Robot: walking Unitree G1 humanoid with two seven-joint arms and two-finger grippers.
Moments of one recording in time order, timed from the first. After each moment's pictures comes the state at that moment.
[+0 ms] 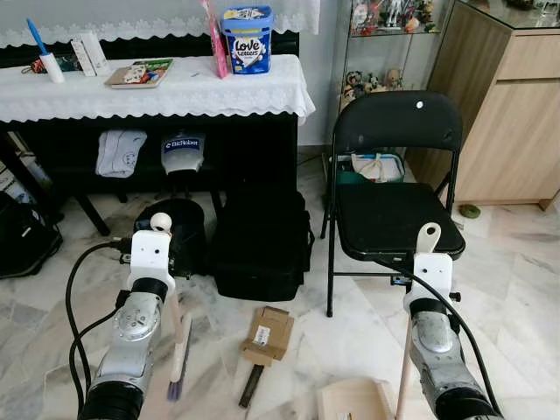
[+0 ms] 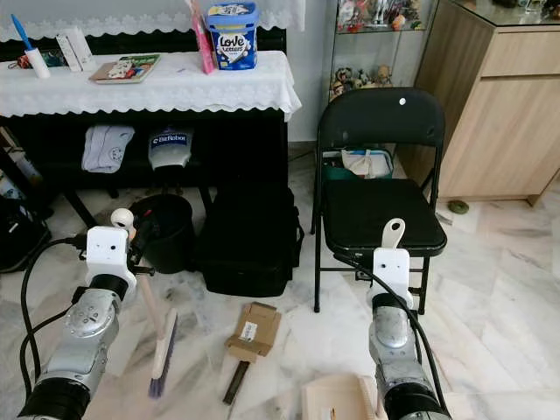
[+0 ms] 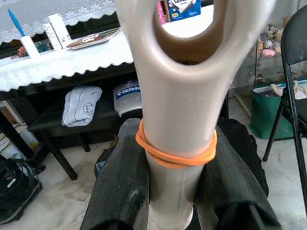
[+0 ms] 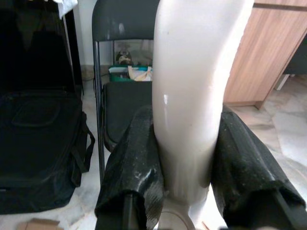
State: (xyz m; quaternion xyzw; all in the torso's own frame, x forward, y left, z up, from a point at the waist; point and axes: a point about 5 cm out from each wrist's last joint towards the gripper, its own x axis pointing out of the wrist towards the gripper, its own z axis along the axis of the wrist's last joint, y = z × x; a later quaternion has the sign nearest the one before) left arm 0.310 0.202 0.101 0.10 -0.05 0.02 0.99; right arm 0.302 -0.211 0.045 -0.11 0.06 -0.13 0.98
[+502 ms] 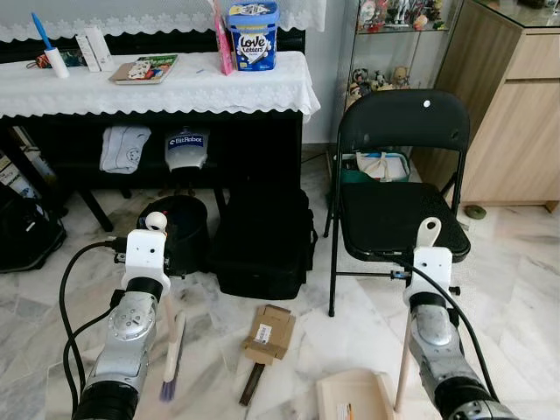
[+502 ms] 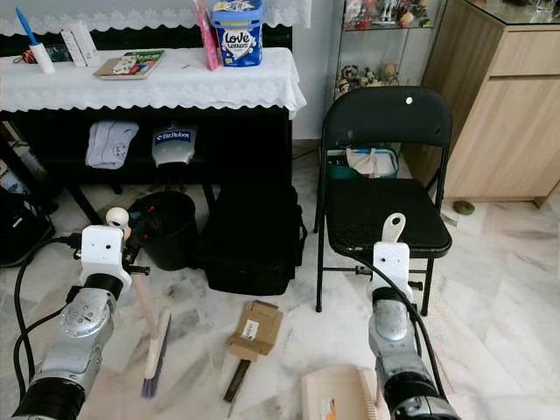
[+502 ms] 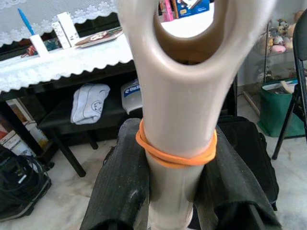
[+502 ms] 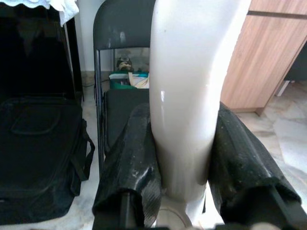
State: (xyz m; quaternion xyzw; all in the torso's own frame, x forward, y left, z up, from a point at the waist) left arm 0.310 0.208 0.102 0.11 -0.05 0.02 0.99; right arm 0.313 -0.214 0.054 -0.11 0.04 -0.14 0.98
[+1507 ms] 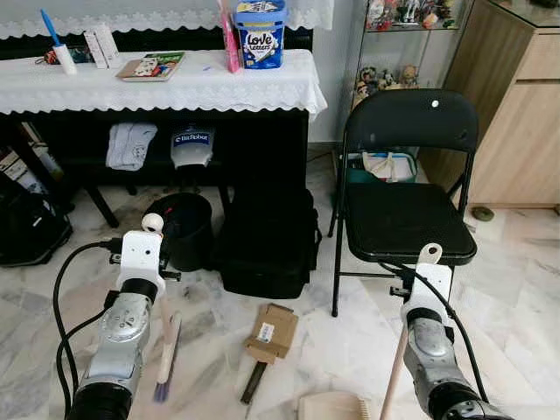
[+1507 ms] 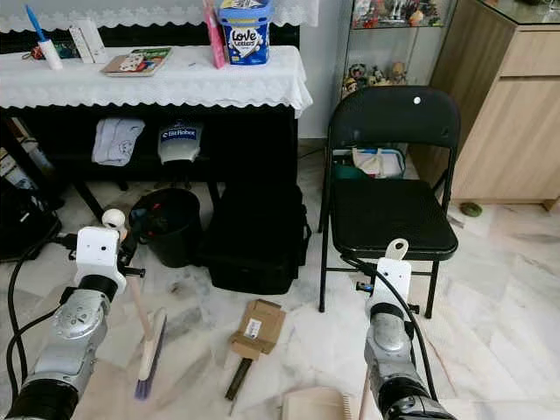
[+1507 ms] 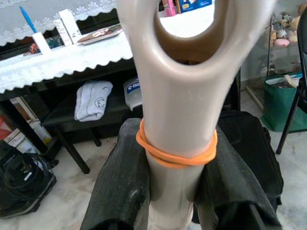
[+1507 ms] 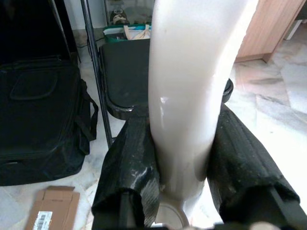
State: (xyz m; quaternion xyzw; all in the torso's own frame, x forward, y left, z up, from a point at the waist) left arm 0.308 0.214 0.102 0.12 -0.05 0.01 0.99; right arm 0.300 -0.211 0.022 -0.05 0.13 -0.16 0.98
